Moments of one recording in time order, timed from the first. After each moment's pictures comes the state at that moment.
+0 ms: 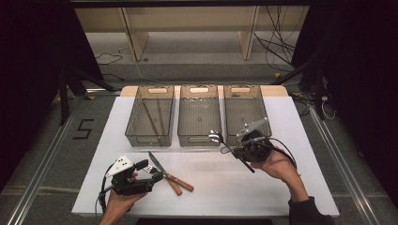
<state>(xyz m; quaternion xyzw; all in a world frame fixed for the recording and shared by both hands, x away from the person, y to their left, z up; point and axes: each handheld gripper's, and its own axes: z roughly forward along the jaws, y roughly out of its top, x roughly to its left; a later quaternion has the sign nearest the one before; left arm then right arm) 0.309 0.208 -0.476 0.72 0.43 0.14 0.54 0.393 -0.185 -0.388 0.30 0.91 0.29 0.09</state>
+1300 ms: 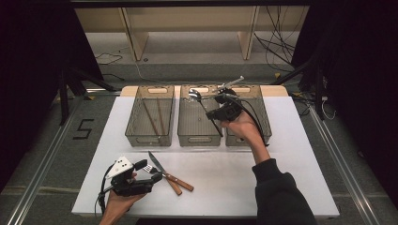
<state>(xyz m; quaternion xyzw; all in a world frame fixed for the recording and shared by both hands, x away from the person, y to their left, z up) 0.307 0.210 -0.478 0.72 0.42 0.16 0.53 0.489 -0.112 -0.346 0.38 0.85 0.36 0.08</state>
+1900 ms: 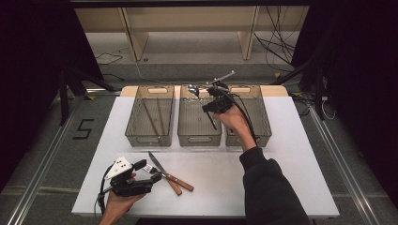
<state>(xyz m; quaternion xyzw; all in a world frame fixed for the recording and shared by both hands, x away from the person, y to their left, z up) 0.306 0.212 -0.478 0.71 0.42 0.16 0.54 0.530 -0.093 -0.362 0.42 0.84 0.34 0.09</state>
